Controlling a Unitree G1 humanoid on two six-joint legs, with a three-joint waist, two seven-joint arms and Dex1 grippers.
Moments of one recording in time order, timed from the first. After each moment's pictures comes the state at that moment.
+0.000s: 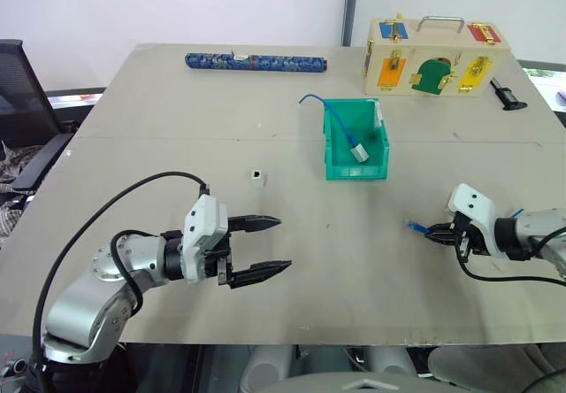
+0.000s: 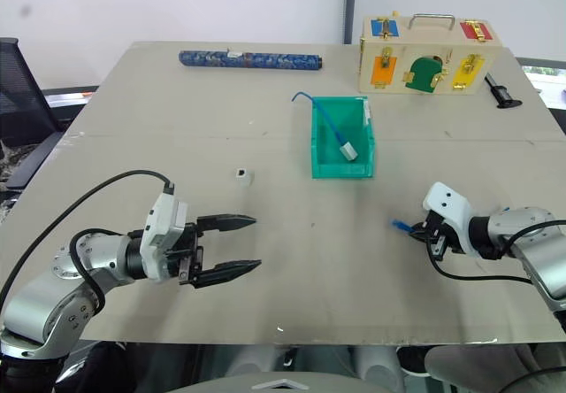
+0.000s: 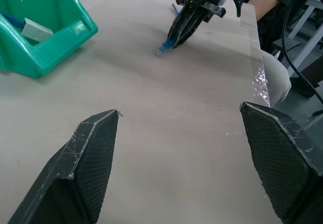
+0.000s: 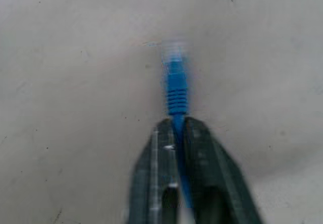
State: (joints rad) left arm 0.08 0.79 0.13 -0.52 -0.66 0.43 -1.09; right arm -0.17 -1.00 0.10 -0.27 0.35 0.65 0.98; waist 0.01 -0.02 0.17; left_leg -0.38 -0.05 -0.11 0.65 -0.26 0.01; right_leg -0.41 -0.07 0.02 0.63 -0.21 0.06
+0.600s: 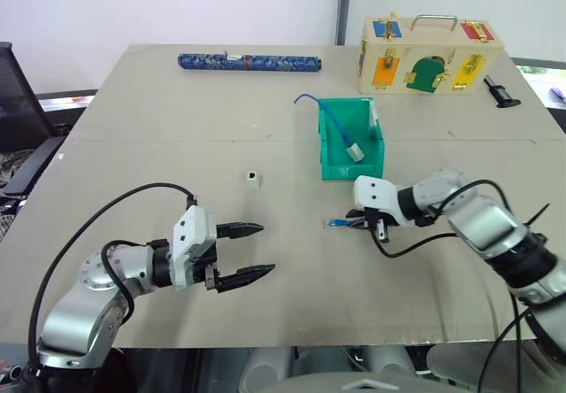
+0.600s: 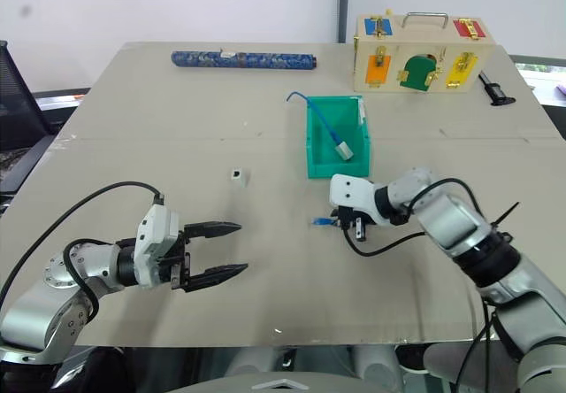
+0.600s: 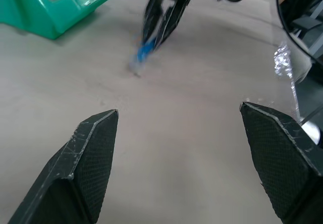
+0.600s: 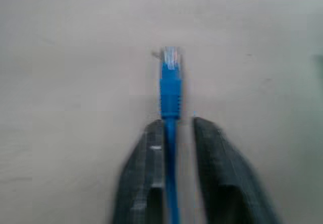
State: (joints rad) left arm 0.13 0.79 0.14 -0.41 -0.54 0.30 -1.12; right arm -0.67 -0.68 0.56 -0.03 0.07 0.43 1.11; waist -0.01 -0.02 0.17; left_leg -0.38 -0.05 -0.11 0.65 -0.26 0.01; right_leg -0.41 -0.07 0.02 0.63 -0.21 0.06
